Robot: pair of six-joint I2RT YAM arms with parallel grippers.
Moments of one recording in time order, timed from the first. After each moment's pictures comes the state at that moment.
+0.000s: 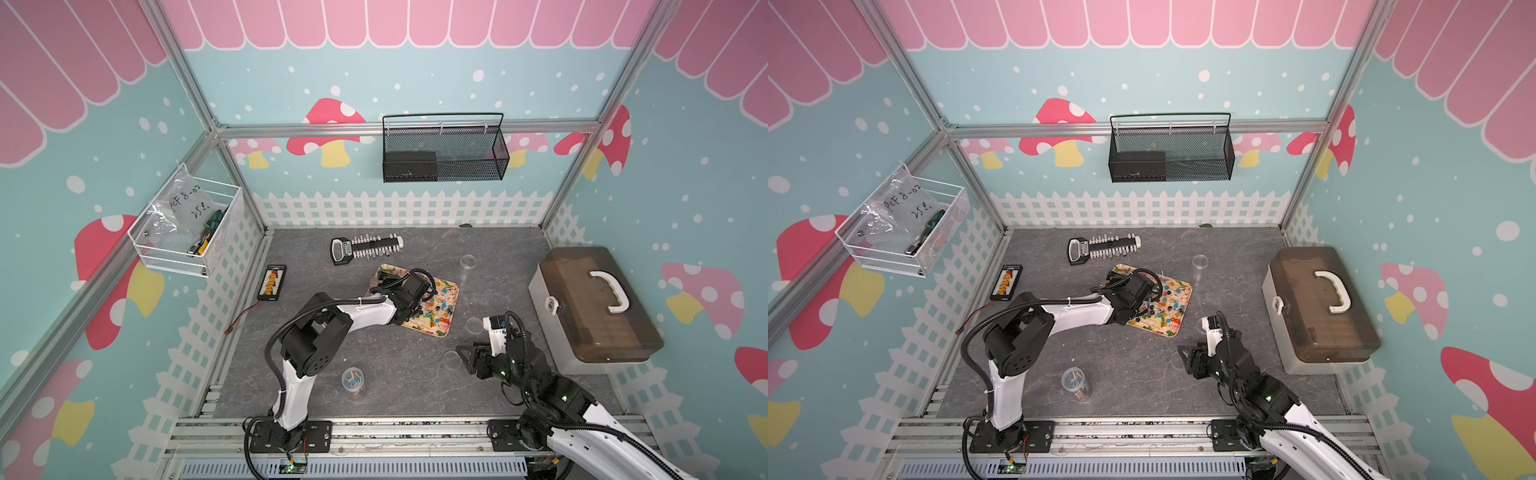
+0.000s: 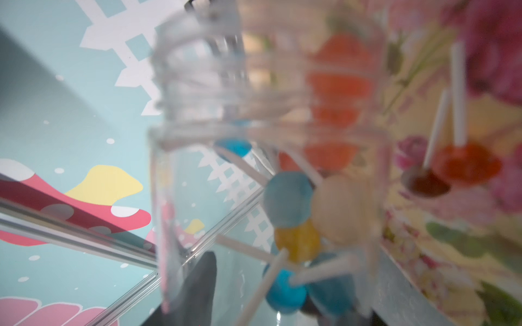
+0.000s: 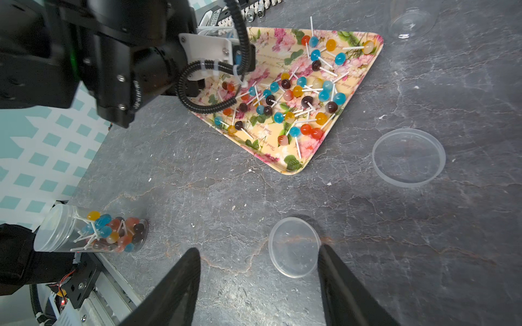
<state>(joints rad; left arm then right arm) -0.77 1.98 1.26 -0.20 -1.03 1.16 0.71 0.43 0.33 -0.44 0.01 0.57</state>
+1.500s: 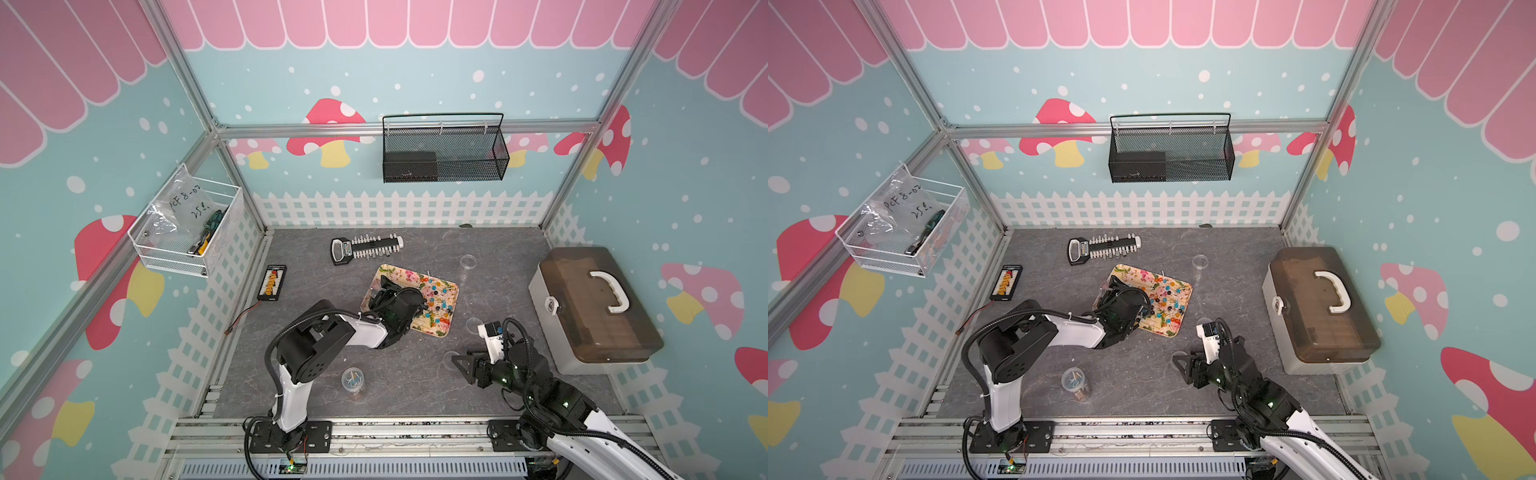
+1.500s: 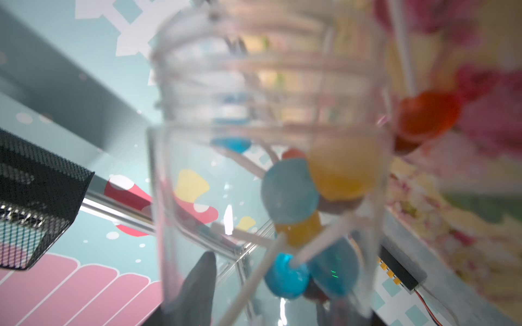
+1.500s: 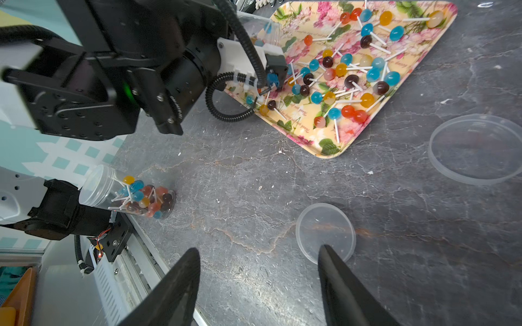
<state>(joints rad) -0.81 2.02 0.99 0.46 -1.09 1.72 0.71 0.35 0.28 -0.43 -0.14 0.55</state>
